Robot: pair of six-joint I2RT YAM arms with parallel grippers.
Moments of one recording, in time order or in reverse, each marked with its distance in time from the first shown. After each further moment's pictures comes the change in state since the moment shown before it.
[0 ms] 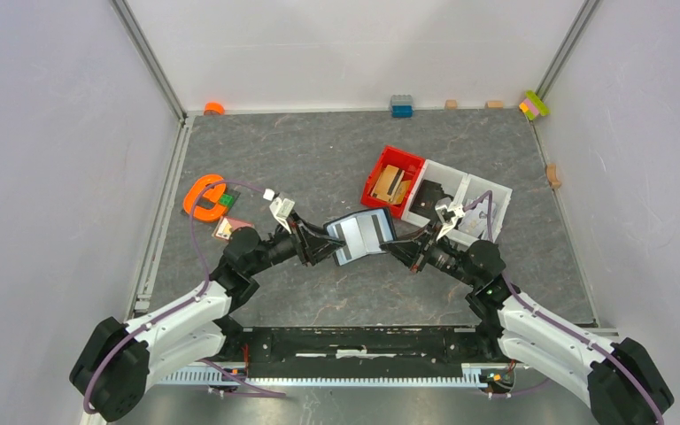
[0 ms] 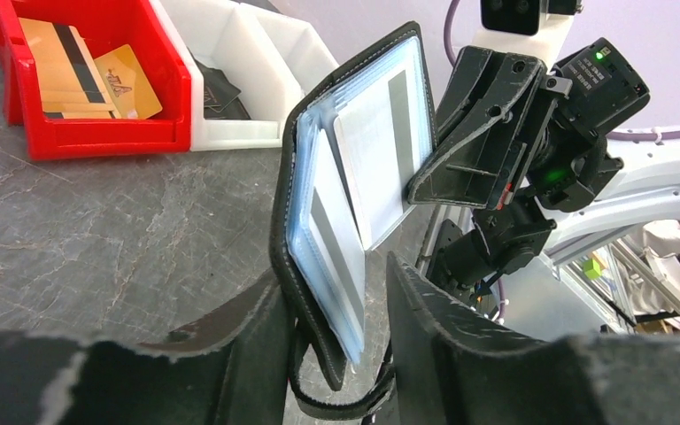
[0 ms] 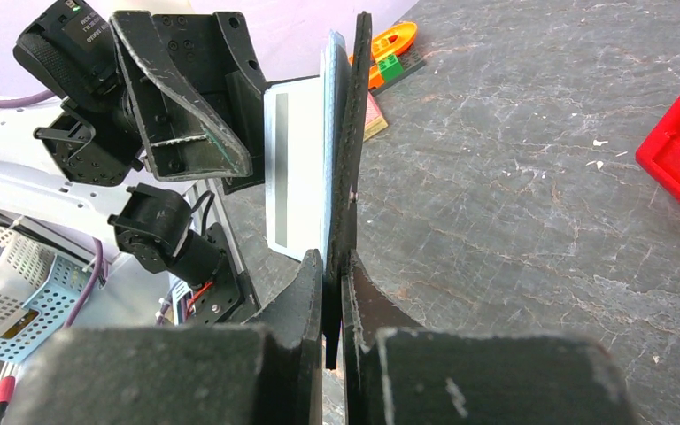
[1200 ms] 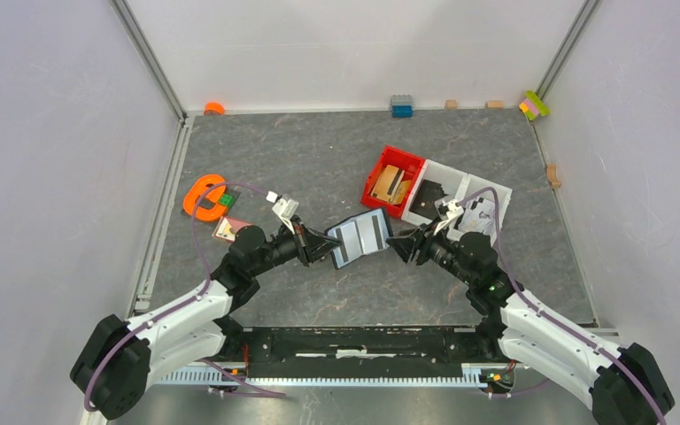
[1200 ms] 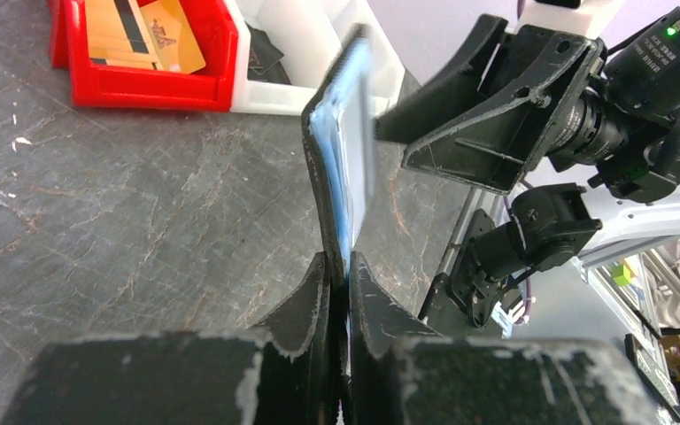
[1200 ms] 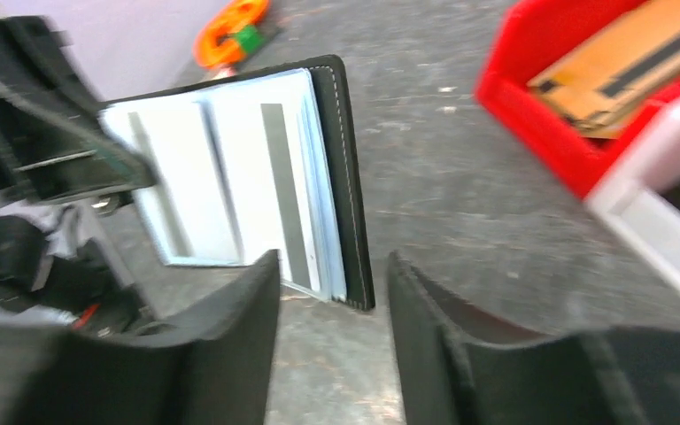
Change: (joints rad) left arm -0.003 0.011 0.000 -0.090 -0.050 0.020; right arm 0.006 -0.019 0.072 -0.304 0.213 -0.116
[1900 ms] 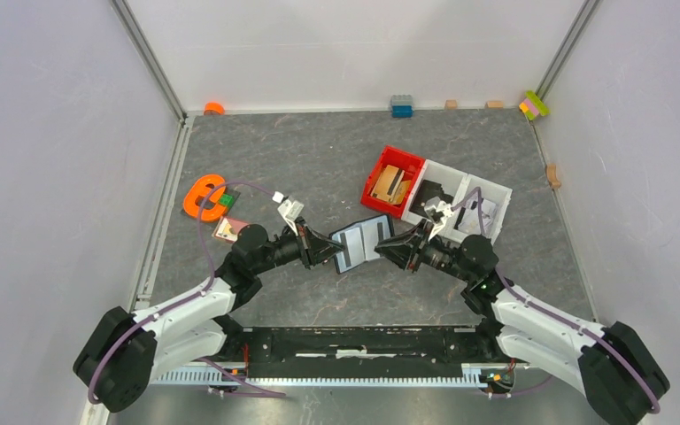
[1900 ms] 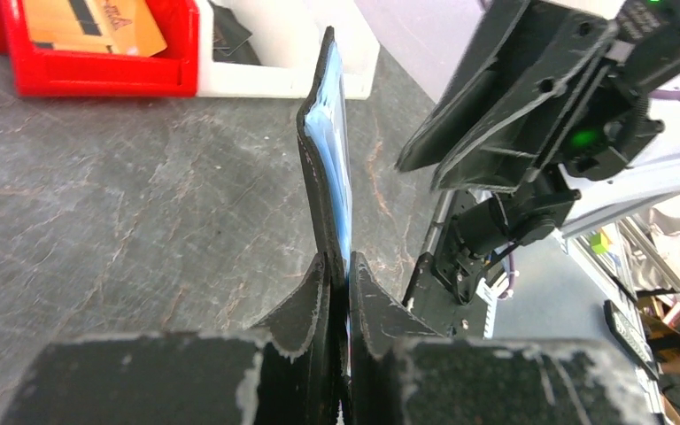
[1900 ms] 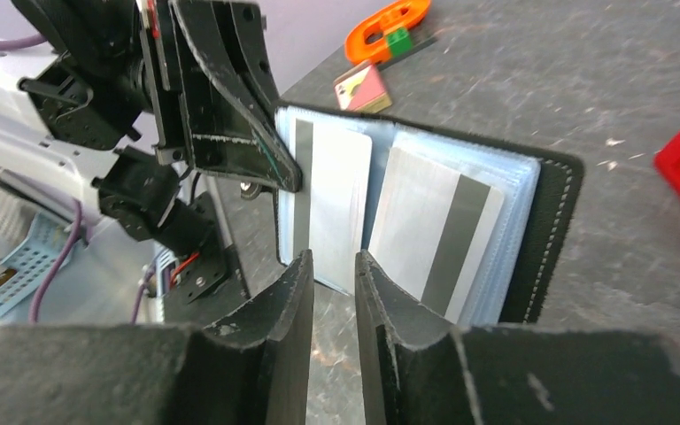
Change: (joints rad) left arm 0.000 0.054 0.000 0.023 0.065 0.003; right arm -0.008 0.094 -0.048 0.322 -0.250 0.023
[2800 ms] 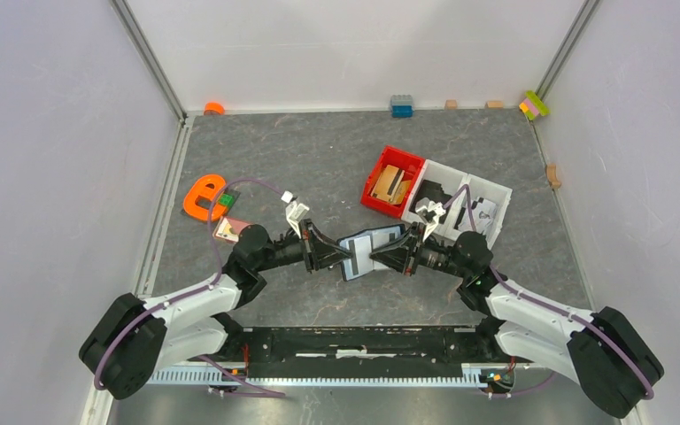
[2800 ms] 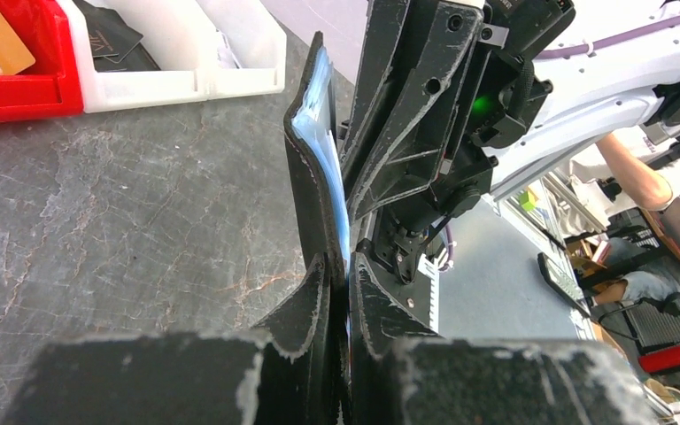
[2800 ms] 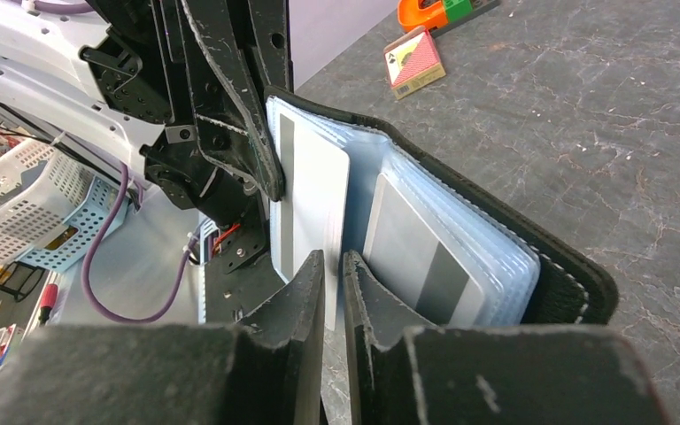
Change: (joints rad) left arm -0.022 0.086 0.000 0.212 0.182 -0.069; right arm 0.000 0.121 0.012 0.089 -0.151 0.060
